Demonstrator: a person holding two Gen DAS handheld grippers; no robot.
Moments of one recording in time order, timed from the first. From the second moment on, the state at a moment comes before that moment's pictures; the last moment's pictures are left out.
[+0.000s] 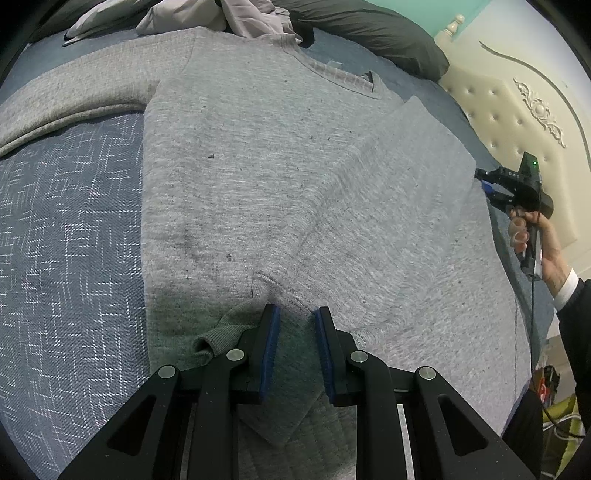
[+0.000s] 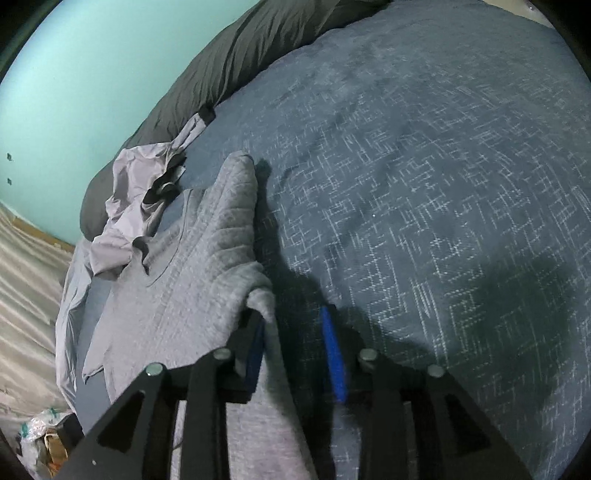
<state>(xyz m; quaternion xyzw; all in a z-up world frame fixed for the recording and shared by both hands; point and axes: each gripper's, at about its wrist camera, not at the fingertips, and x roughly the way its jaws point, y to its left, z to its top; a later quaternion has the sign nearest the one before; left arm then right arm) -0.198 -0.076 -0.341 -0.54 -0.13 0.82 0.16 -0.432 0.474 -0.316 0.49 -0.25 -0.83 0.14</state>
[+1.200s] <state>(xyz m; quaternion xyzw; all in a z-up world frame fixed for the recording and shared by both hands) -0.214 -0.058 -0.349 -0.54 -0.13 0.82 0.16 -0.431 0.482 -0.326 0.45 -0.29 -0.84 0.08</state>
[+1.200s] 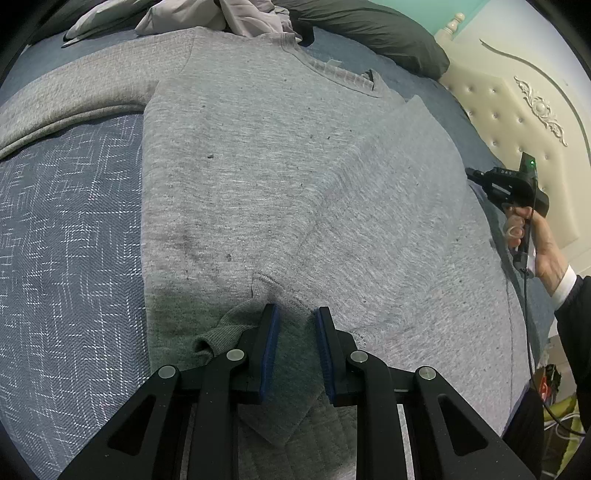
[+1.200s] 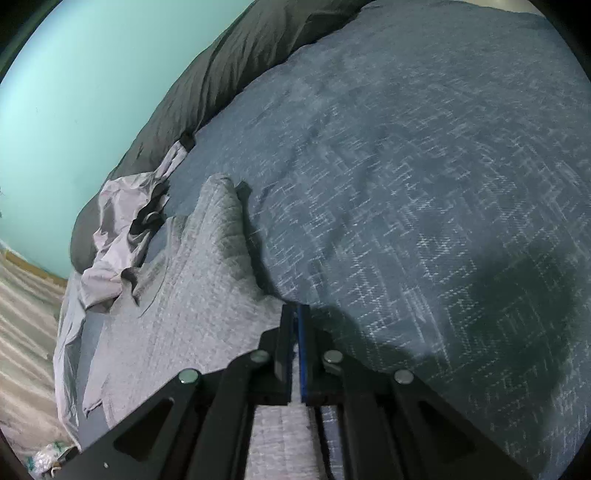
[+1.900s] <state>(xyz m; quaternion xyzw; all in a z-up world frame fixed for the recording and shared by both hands) -0.198 -0.265 -0.309 -0.49 -0.23 0.84 -0.01 -0.310 0.411 -0.299 0.42 -0.30 -0.84 0.15</state>
